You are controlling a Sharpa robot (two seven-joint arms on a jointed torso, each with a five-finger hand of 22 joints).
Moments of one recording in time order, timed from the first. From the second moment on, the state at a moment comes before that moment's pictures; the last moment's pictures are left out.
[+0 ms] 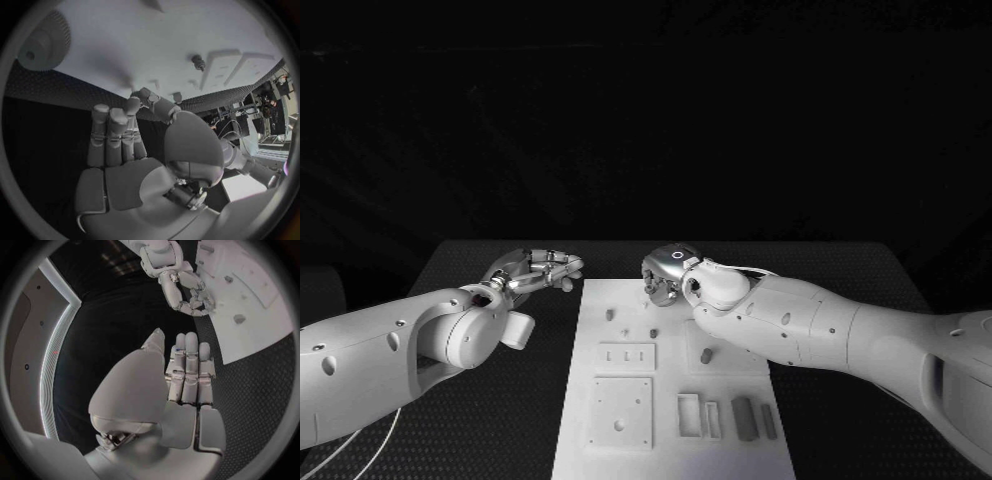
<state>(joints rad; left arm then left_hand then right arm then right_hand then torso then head) 1.30 -0.79 -0.16 1.35 -0.08 -0.24 0.25 1.55 -0.10 0.04 0.29 0.15 0.83 0.17 0.34 0.49 1.23 0.08 0.20 0.21 1.02 0.02 0.73 0.60 0.04 0.71 -0.05 0.71 1.22 1.24 -0.37 -0.15 0.95 -1.78 -0.38 -0.16 1.02 -0.16 0.85 -0.27 0.05 1.06 0.09 0.35 0.49 1.36 -0.04 0.48 1.07 1.34 -0.12 1.03 1.12 0.25 1.11 -0.02 0.96 1.31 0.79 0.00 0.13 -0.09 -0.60</state>
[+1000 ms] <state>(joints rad) 1.30 -0.79 -0.16 1.35 -0.07 -0.24 0.25 1.55 -0.10 0.04 0.29 0.15 0.83 0.17 0.34 0.49 1.23 0.08 0.20 0.22 1.02 0.02 0.73 0.60 0.04 0.72 -0.06 0.72 1.22 1.24 -0.36 -0.15 0.94 -1.76 -0.38 -0.16 1.02 -0.19 0.84 -0.27 0.04 0.99 0.10 0.30 0.50 1.33 -0.01 0.46 1.06 1.33 -0.12 1.03 1.11 0.25 1.10 -0.02 0.96 1.31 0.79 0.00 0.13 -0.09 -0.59</state>
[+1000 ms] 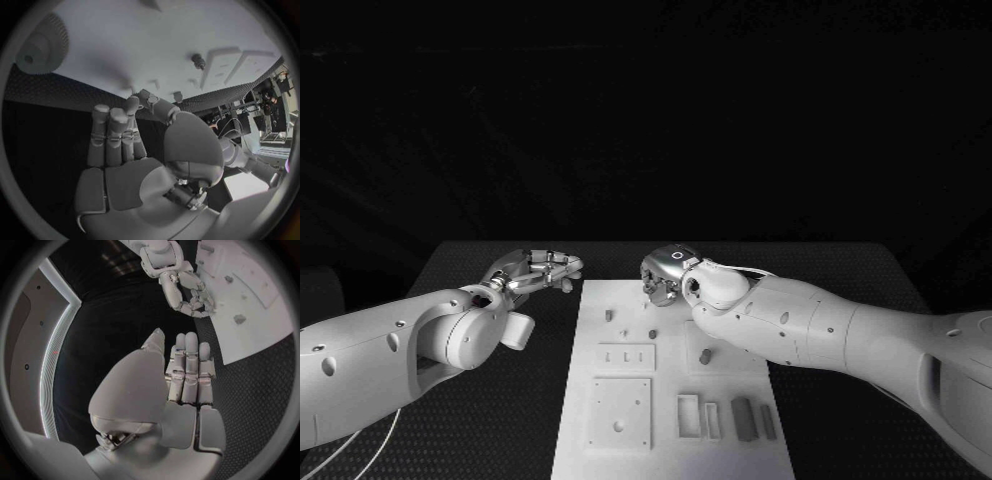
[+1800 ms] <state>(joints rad) 1.30 -0.79 -0.16 1.35 -0.07 -0.24 0.25 1.55 -0.10 0.04 0.29 0.15 0.83 0.17 0.34 0.49 1.23 0.08 0.20 0.22 1.02 0.02 0.73 0.60 0.04 0.72 -0.06 0.72 1.22 1.24 -0.36 -0.15 0.93 -1.76 -0.37 -0.16 1.03 -0.18 0.84 -0.27 0.04 1.00 0.10 0.30 0.50 1.33 -0.01 0.46 1.05 1.33 -0.12 1.03 1.11 0.25 1.09 -0.02 0.96 1.31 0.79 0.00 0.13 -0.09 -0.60</state>
